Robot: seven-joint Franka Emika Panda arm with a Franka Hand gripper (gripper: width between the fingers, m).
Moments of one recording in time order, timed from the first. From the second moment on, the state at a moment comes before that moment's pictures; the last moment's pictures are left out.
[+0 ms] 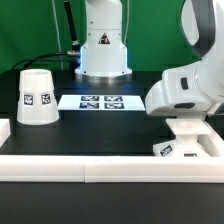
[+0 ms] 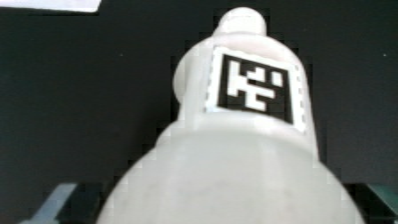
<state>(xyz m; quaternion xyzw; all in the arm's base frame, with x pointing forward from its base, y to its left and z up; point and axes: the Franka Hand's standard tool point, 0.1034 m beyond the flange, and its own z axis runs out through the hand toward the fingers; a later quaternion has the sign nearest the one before) 0.452 0.152 0.009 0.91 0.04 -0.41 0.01</state>
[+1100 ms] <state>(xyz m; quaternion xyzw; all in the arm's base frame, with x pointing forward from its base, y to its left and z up) 0.477 0.118 0.090 0.91 0.09 -0.40 -0.02</state>
